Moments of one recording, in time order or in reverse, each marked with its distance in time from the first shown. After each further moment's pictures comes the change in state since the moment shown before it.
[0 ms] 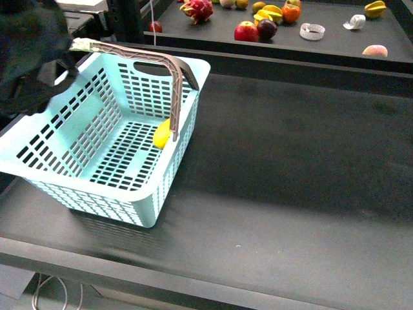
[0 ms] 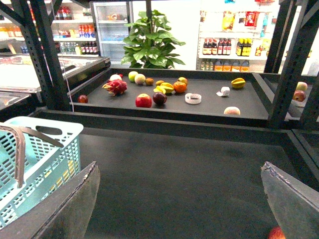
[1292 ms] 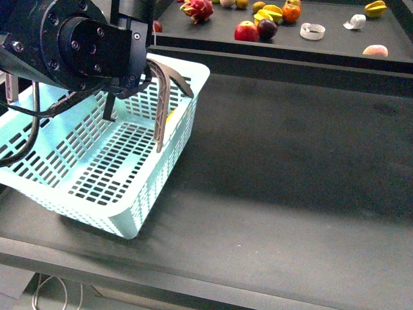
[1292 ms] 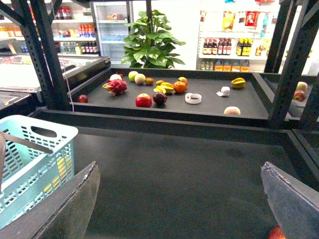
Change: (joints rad) left arm 0.024 0.558 0.594 -0.201 0.023 -0.372; right arm 0.000 0.000 0.000 0.000 0.000 0.000
